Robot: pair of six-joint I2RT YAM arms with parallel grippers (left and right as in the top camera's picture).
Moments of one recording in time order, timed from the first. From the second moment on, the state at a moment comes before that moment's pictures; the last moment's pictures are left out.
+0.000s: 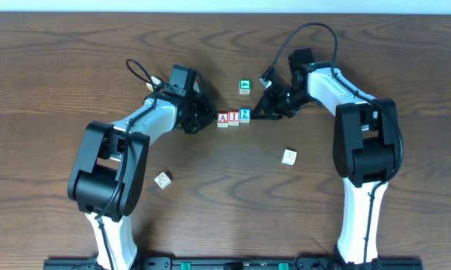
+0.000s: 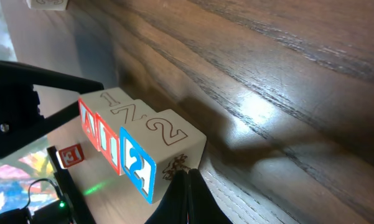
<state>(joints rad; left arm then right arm) -0.32 2.02 1.20 -0.31 0.46 -0.88 0.17 2.31 1.62 -0.84 -0.80 0.01</state>
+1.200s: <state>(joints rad) -0.25 1.21 1.22 -0.66 0.30 -0.51 0.13 1.50 1.91 -1.14 -0.55 -0.04</state>
